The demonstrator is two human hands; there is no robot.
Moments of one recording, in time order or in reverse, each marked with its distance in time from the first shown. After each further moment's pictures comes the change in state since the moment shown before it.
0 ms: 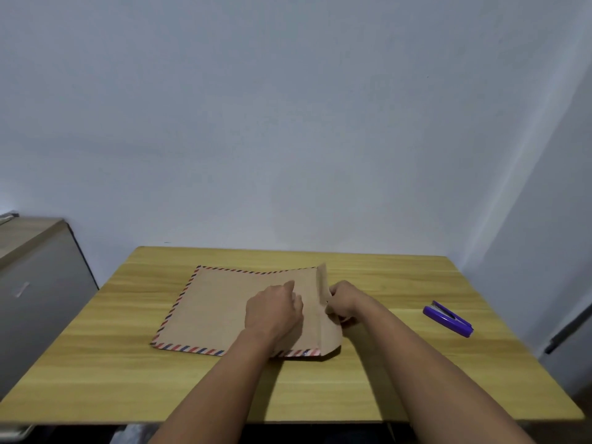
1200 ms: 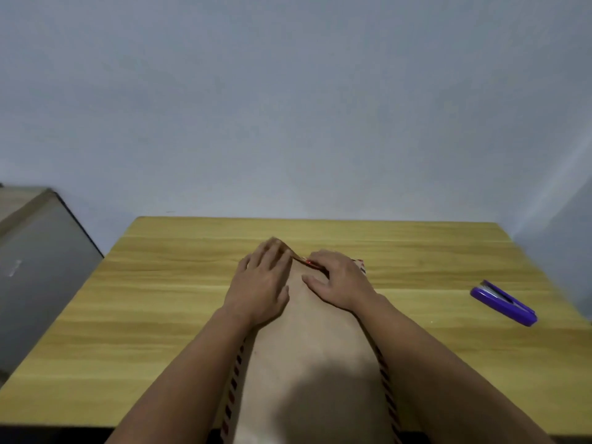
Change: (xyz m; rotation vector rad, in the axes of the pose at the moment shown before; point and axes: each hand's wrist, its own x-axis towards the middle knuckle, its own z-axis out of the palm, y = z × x) left_hand 0.042 -0.094 0.042 0.231 -0.109 0.245; right_hand 0.102 0.019 0.069 -0.219 0.375 -0.838
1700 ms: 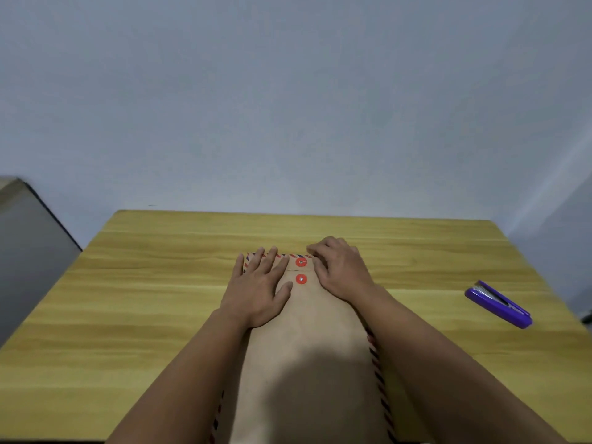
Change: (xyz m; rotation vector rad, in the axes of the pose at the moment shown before) left_hand 0.016 0.007 0.037 -0.119 -0.117 -0.068; right_hand 0.011 0.022 -0.007 -0.153 0.036 0.096
